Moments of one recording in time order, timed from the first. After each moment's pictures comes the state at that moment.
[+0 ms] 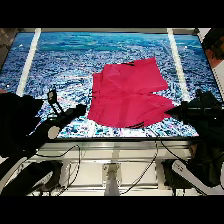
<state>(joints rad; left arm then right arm) -0.42 -0.86 0.39 1.25 -0.18 -1.97 -0.62 -1.11 0.71 -0.66 1.54 1.21</state>
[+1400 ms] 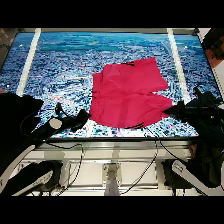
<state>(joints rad) -0.35 -1.08 0.39 0.62 -0.36 -1.82 -0.55 -1.11 0.71 -0.67 1.48 1.16</state>
